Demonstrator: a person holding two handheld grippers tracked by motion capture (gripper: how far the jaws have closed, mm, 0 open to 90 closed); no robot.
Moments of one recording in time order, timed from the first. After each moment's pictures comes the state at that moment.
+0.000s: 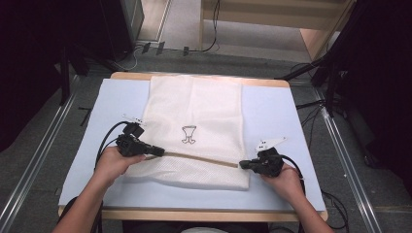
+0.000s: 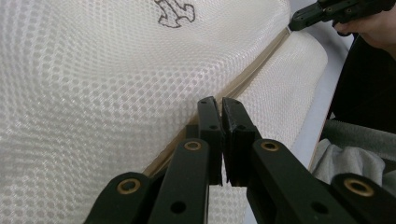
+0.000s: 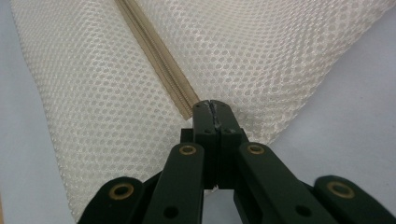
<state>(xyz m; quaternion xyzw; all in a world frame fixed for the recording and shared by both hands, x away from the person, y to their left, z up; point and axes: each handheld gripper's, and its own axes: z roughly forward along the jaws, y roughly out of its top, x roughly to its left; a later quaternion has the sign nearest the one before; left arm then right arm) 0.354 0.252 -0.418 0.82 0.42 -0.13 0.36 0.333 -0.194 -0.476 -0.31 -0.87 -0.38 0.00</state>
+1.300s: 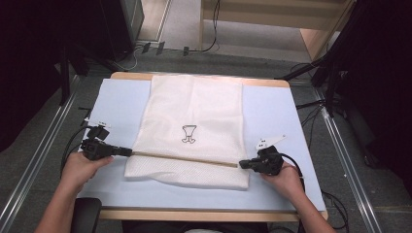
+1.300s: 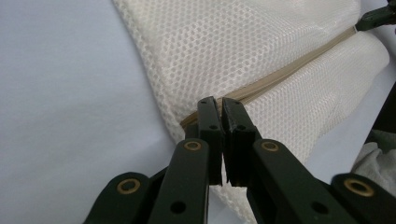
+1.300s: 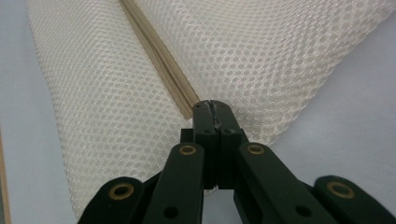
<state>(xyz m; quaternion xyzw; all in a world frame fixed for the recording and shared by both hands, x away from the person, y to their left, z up) 0.339 0.344 -0.428 0.78 0.51 -0.09 0.35 0.338 -0.194 -0.475 -0.31 -0.87 -0.38 0.02</state>
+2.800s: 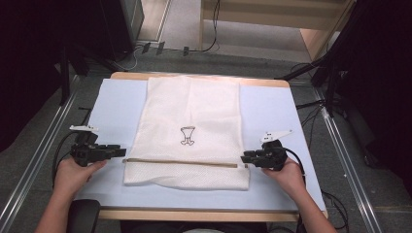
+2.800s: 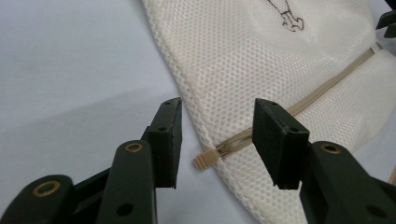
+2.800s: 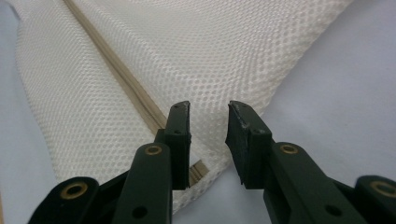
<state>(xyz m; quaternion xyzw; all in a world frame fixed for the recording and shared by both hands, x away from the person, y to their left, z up) 0.318 0.362 -0.427 0.77 0.51 0.00 0.38 0.348 -0.204 -0.463 -0.34 -0.85 -0.41 0.00</state>
